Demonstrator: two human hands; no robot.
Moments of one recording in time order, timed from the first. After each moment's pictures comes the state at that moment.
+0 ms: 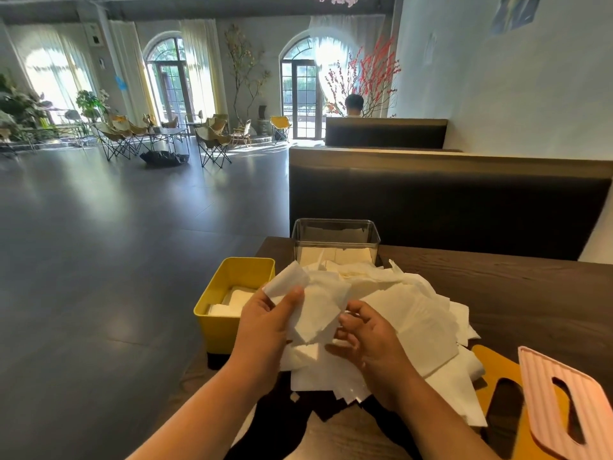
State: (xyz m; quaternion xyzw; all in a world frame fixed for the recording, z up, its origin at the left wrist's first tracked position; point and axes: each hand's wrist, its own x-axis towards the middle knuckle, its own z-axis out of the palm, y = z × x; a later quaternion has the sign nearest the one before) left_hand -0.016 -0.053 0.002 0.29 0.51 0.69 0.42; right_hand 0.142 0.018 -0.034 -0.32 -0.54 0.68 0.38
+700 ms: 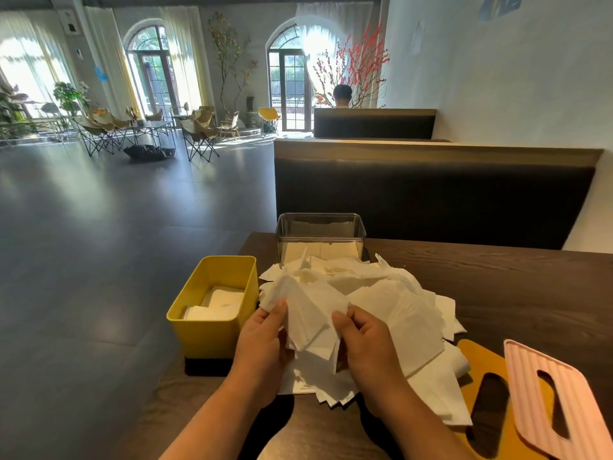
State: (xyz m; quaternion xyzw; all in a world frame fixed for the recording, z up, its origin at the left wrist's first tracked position) left_hand 0.003 -0.029 -0.030 0.20 0.49 0.69 0.50; right_hand 0.148 0.019 -0.040 -0.40 -0.61 0.51 0.45
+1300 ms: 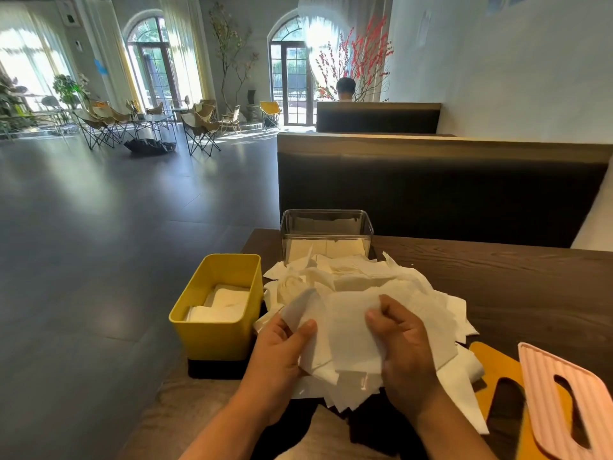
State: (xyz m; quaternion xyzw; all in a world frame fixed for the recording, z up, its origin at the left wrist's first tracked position) left_hand 0.000 -0.035 -0.042 0.31 0.48 0.64 0.51; right_hand 0.167 0.014 -0.014 -0.26 -0.56 0.60 0.50
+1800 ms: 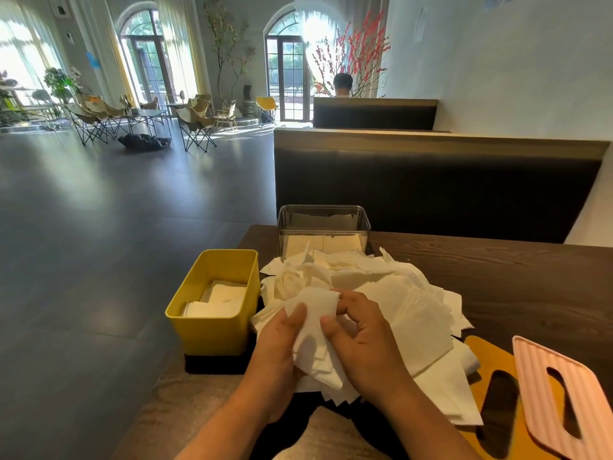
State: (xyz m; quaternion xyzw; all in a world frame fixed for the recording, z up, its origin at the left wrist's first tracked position) left_hand 0.010 -0.041 -0.033 0.27 0.45 0.65 0.55; right_hand 0.144 0.023 -0.039 -0.39 -0.73 0.38 0.41
